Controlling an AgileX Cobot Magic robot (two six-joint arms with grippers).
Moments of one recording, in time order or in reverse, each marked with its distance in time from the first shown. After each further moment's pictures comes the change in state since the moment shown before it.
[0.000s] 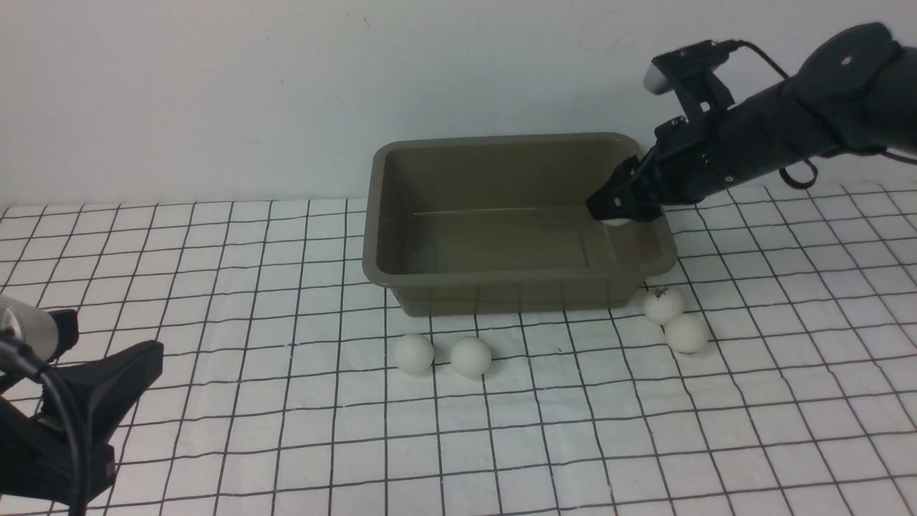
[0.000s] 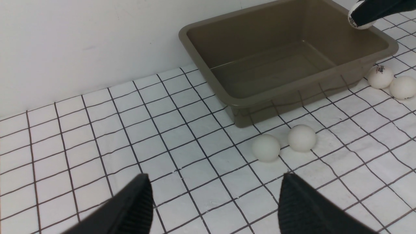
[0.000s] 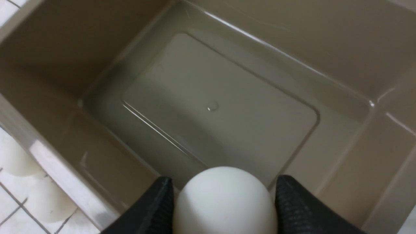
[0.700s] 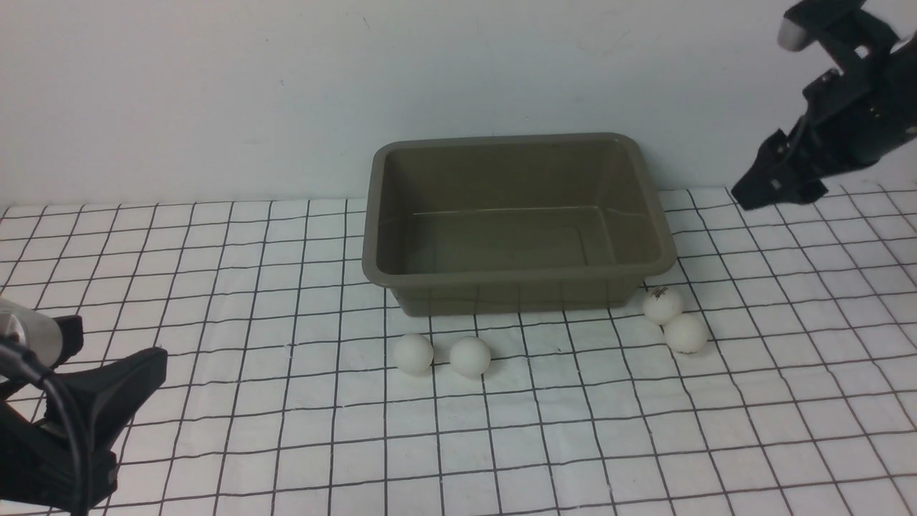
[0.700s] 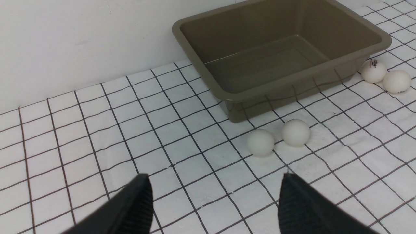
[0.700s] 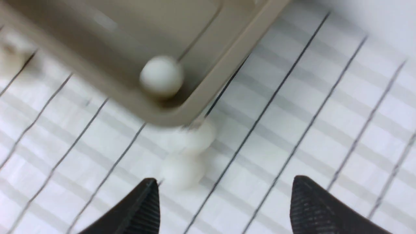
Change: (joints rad) right arm -0.147 -0.224 -0.001 -0.395 0.293 0.144; left arm 0.000 0.000 0.000 0.001 0.015 0.000
